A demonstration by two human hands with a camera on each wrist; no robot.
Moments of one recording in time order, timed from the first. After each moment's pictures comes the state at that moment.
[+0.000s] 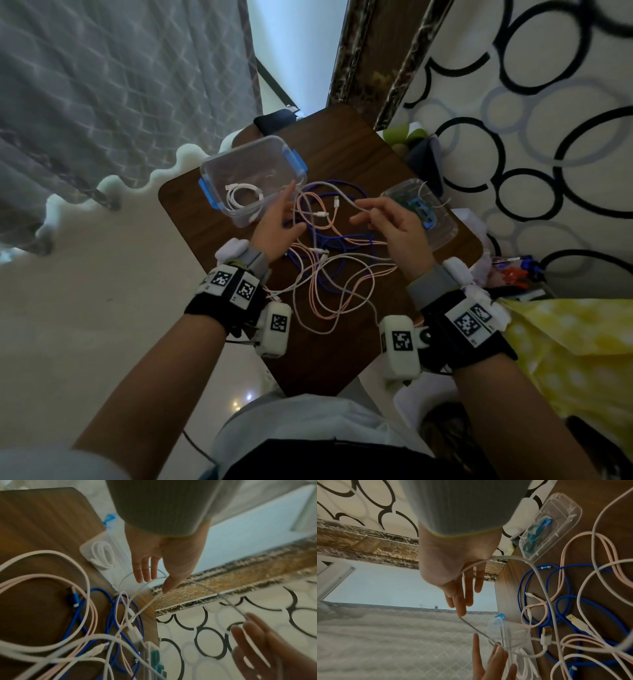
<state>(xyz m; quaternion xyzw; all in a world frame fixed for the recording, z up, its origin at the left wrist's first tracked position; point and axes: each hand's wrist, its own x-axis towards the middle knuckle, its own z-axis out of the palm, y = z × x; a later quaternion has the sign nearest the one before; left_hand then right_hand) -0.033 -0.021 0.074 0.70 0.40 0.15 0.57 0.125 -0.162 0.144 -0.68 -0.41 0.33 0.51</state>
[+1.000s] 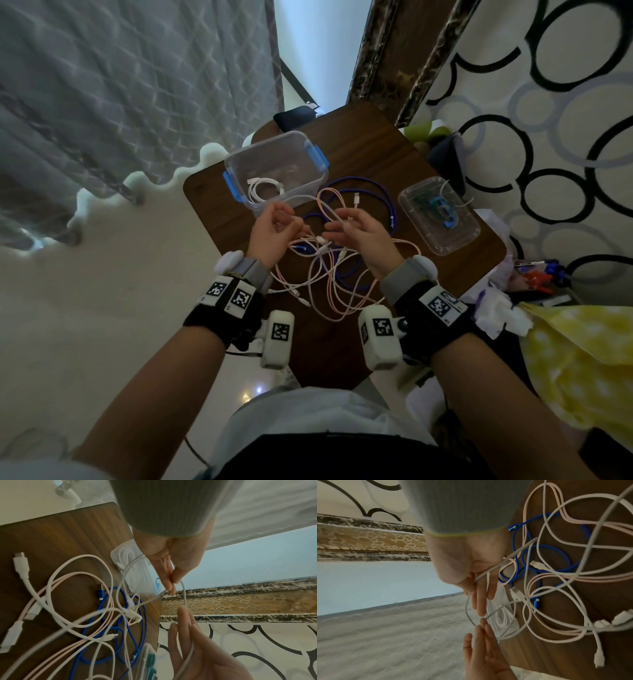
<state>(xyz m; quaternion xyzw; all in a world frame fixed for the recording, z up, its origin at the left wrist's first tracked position) -0.021 -0.006 0.104 0.57 0.41 0.28 0.66 0.116 -0.104 0.132 -0.63 -0.23 0.50 0.55</state>
